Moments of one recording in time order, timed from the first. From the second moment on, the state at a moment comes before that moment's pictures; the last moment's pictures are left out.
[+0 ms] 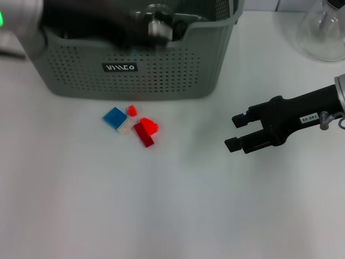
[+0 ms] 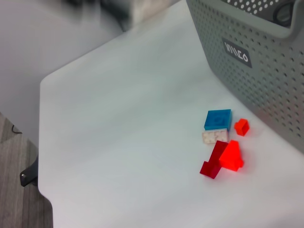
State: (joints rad) left arm -0.49 -2.16 1.03 1.81 2.20 1.72 -2.49; right arm 0.66 2.05 -0.98 -0.81 -2.19 -1.63 1.83
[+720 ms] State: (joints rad) left arm -0.92 -2.09 0.98 1.16 2.75 1.38 -2.47; right arm 0.67 2.06 -0.98 -0.82 -2.18 -1.63 1.83
